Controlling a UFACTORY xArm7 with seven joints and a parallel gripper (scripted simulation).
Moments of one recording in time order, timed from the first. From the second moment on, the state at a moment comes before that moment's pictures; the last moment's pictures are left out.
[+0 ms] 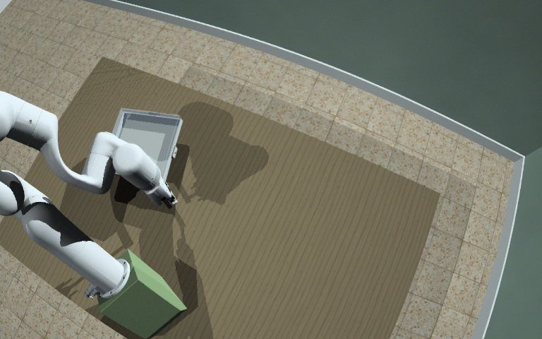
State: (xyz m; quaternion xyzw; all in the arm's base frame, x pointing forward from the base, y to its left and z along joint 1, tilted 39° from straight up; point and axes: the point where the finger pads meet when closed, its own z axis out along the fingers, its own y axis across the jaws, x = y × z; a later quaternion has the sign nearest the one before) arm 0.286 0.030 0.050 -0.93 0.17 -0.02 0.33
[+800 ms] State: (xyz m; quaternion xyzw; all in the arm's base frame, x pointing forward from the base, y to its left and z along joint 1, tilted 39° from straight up) arm 0.287 0.030 0.048 -0.93 0.17 -0.01 0.33
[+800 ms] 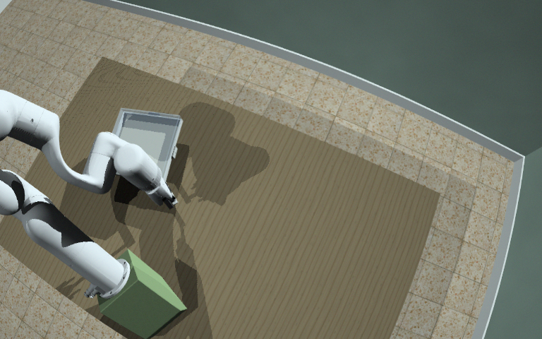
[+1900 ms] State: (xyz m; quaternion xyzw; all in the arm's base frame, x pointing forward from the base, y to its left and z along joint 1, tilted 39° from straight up) arm 0.287 0.030 0.048 -0.93 0.17 -0.01 0.33
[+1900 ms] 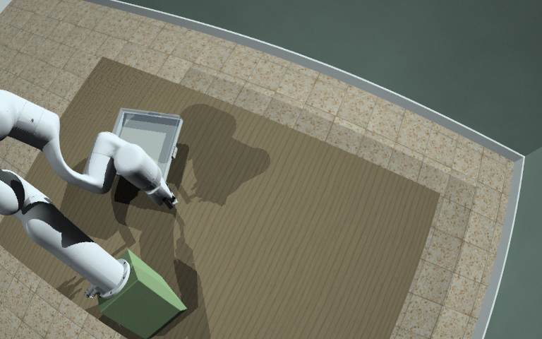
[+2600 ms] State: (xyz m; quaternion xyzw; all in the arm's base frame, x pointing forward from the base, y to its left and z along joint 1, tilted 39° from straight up) arm 0.287 0.030 0.049 -0.93 0.17 -0.01 0.33
